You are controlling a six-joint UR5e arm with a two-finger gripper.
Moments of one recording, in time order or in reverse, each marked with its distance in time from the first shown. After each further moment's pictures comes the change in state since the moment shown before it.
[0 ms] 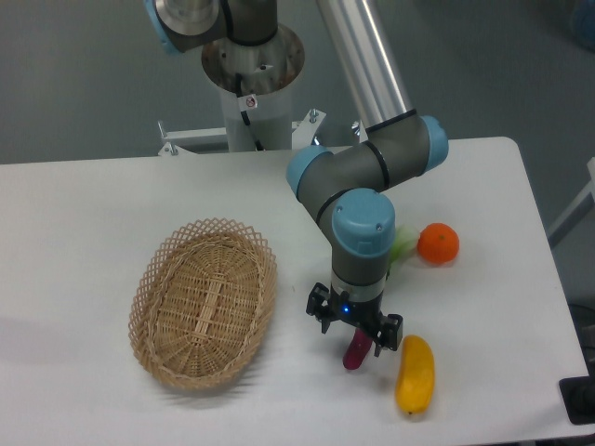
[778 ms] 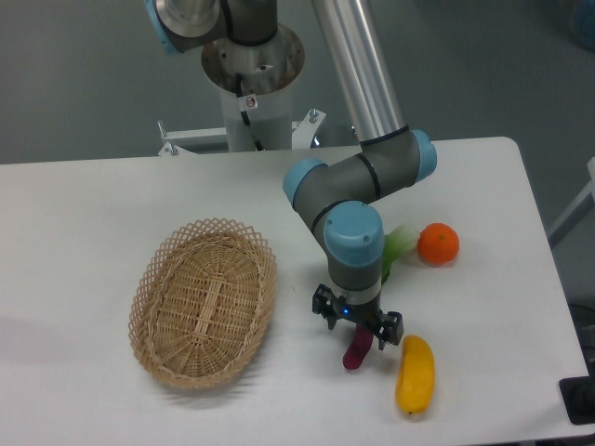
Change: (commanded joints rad) arm 0.000 -0.006 -0.061 0.055 0.034 -0.003
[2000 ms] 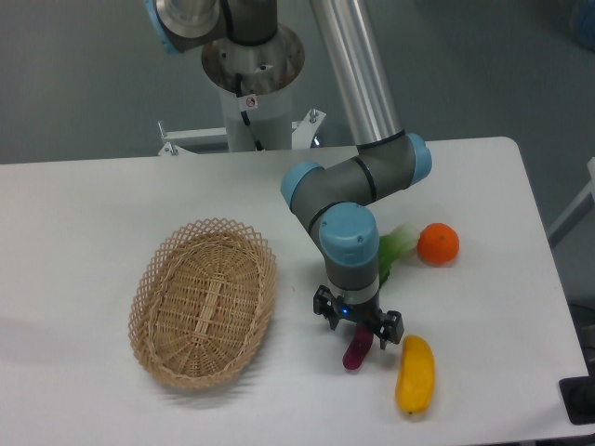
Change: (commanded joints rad) arm -0.002 -0.015 -0.015 0.055 0.028 -0.002
